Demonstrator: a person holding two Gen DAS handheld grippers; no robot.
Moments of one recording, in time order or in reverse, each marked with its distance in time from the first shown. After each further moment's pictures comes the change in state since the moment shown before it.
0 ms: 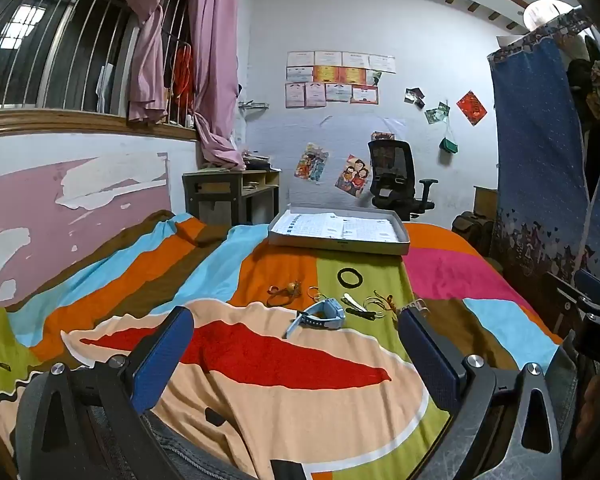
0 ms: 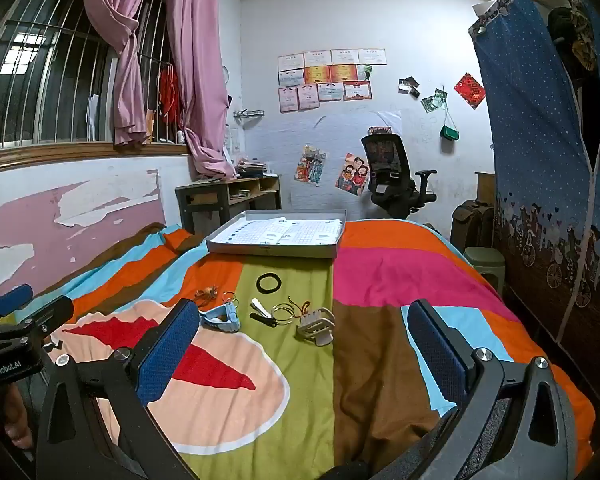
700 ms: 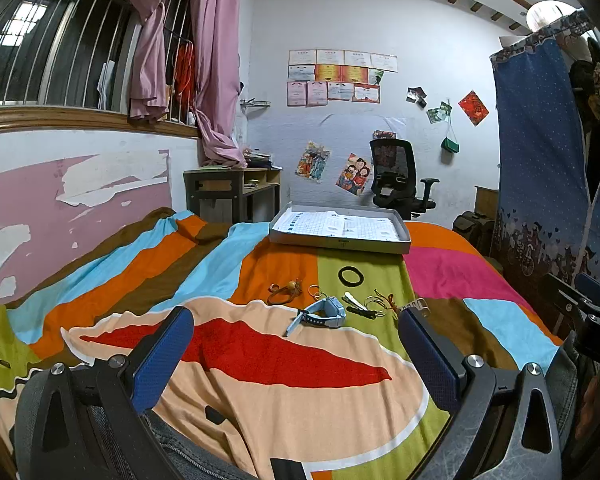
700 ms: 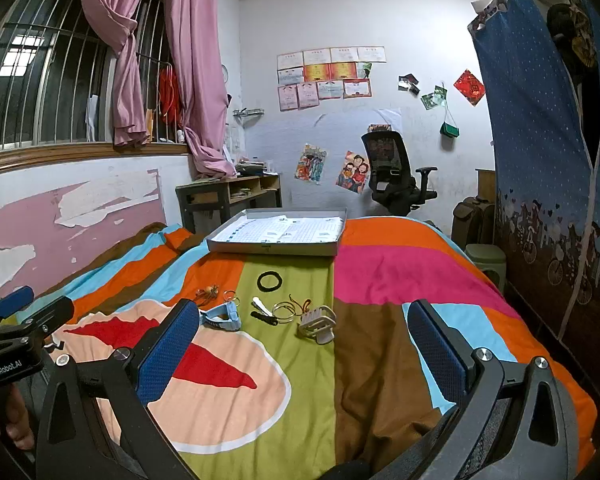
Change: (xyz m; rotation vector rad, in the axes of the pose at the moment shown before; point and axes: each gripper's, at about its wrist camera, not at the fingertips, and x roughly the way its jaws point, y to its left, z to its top) left arm -0.003 -0.002 0.000 0.006 -0.001 -0.004; right arm 0.000 0.000 0.001 0.005 -0.002 0.000
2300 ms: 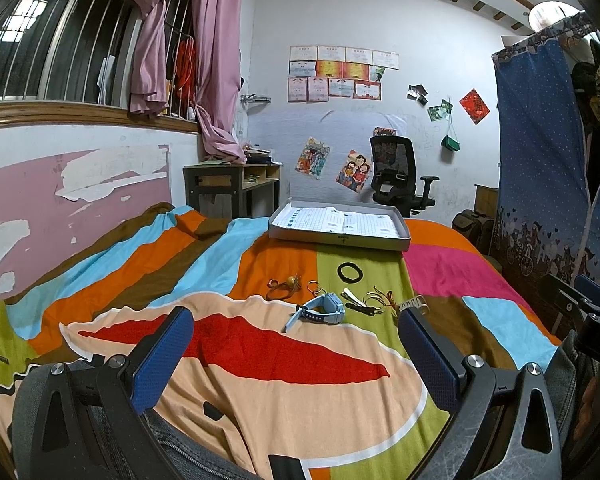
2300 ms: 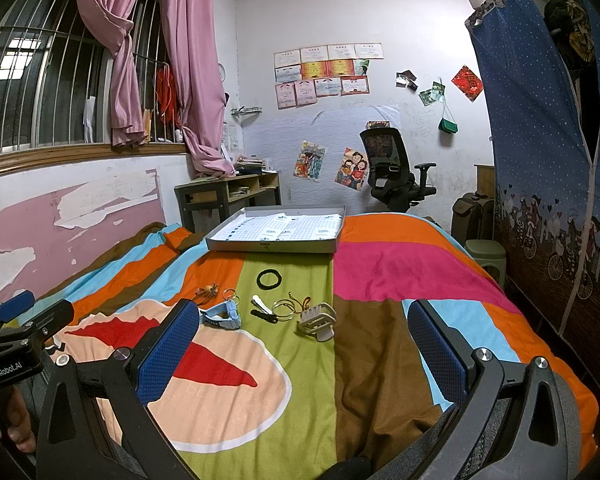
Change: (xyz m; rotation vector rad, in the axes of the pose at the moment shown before) left arm 0.001 0.002 0.000 -0.006 0.008 -0.002; right arm 0.000 -0.001 0.001 0.010 0.008 0.002
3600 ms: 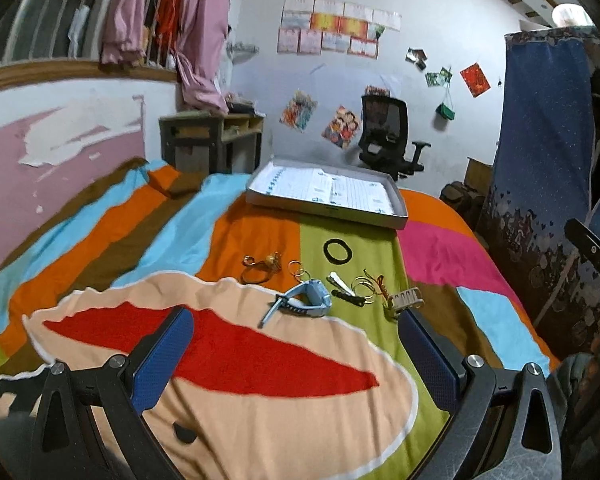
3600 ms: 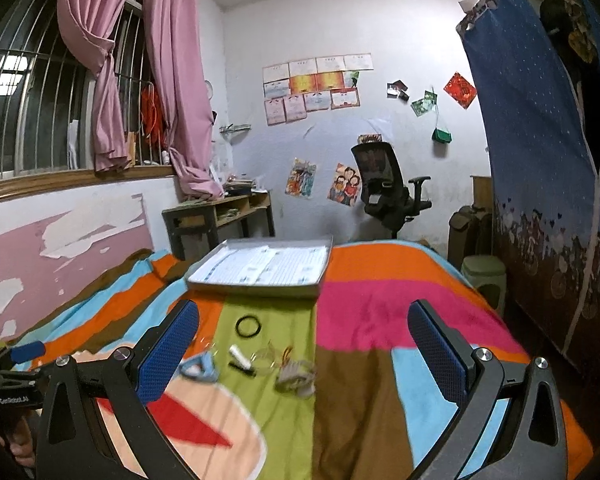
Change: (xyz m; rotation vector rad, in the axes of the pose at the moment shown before) left arm 0.083 -0.001 0.032 -0.049 0.209 -0.095; right arm 0.061 -0.022 0.058 0.017 -0.054 -0.021
